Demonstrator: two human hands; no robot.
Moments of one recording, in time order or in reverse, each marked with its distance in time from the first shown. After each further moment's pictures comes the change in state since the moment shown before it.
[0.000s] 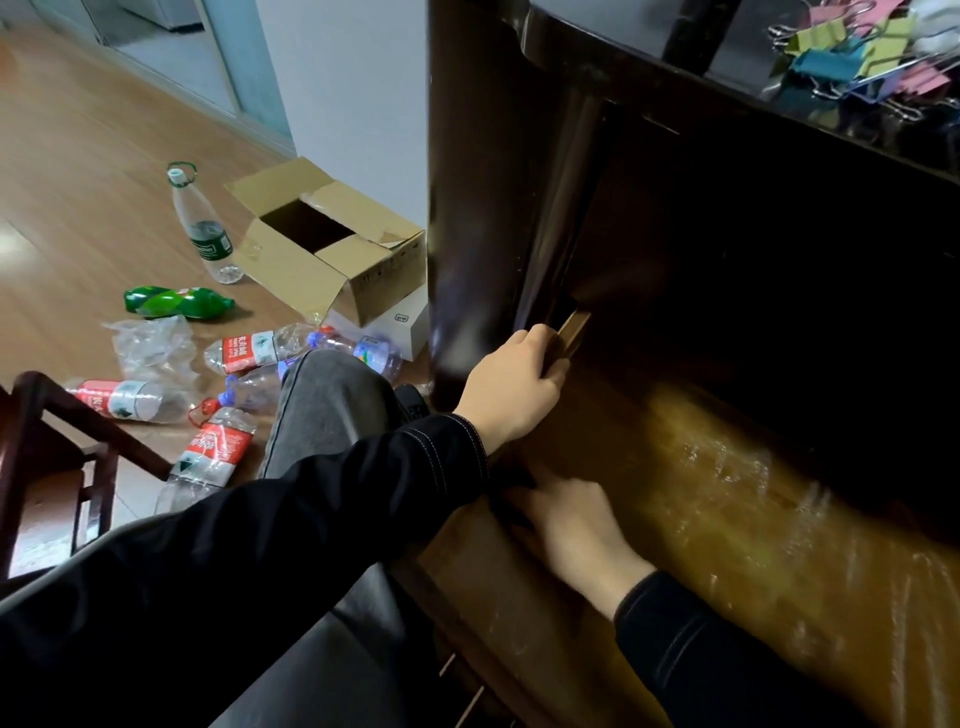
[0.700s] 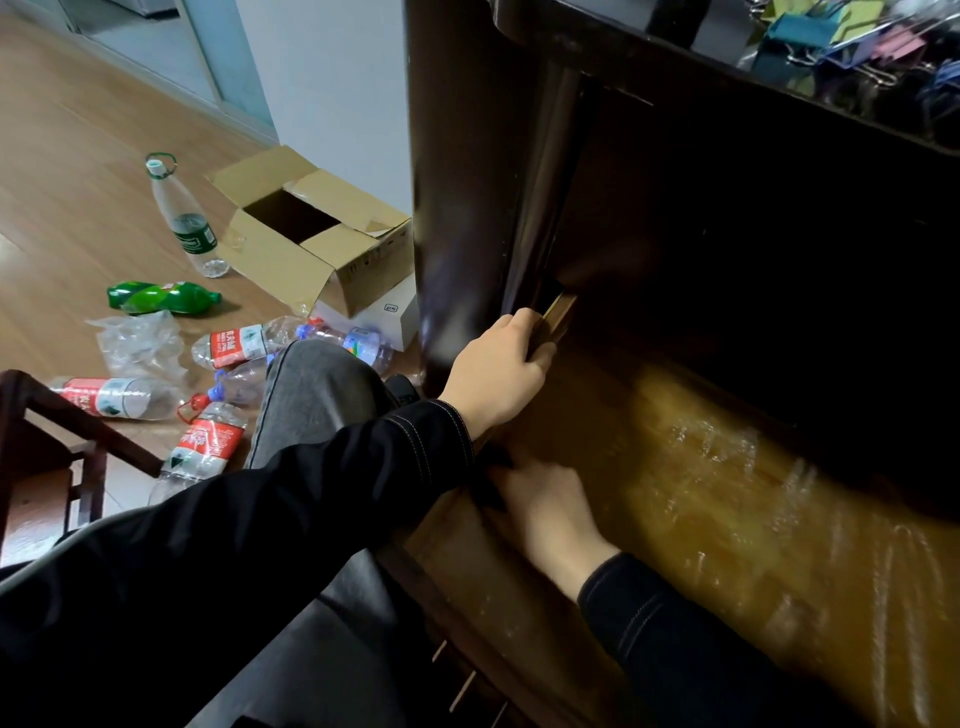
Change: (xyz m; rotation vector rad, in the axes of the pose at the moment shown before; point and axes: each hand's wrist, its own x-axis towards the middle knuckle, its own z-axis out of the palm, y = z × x) left_hand 0.001 0.002 0.000 -0.001 0.007 0.001; right_hand 0.010 -0.026 -0.006 -0.127 -0.119 0.103
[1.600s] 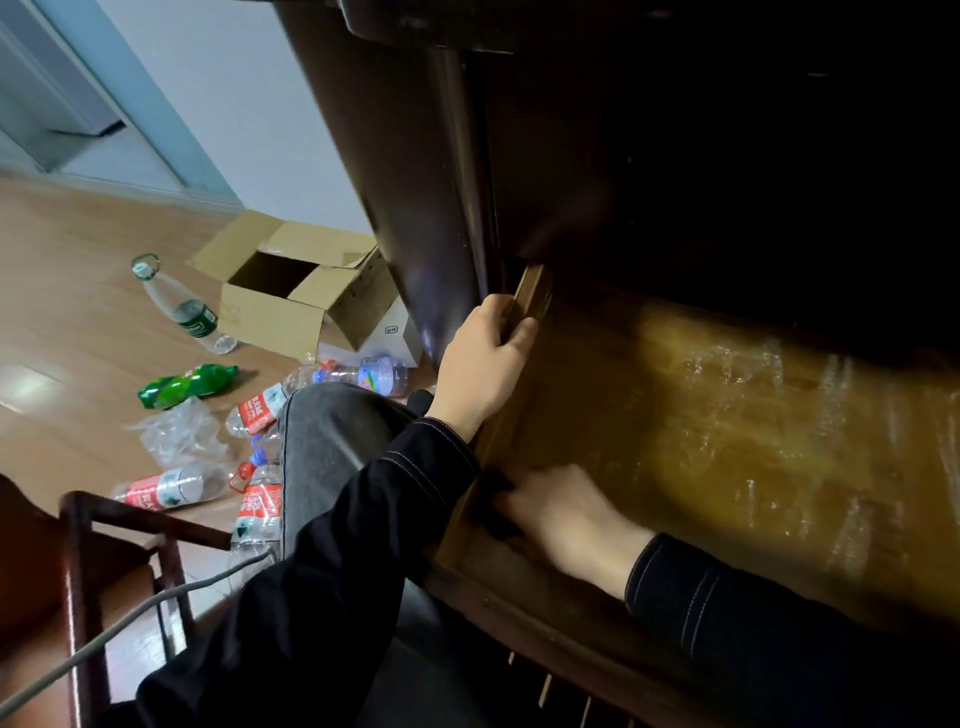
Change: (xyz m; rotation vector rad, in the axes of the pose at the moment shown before) left_hand 0.000 -0.007 0.004 -0.148 0.002 -0.060; right_hand -0.016 -0.015 0.010 0.095 0.000 -0.144
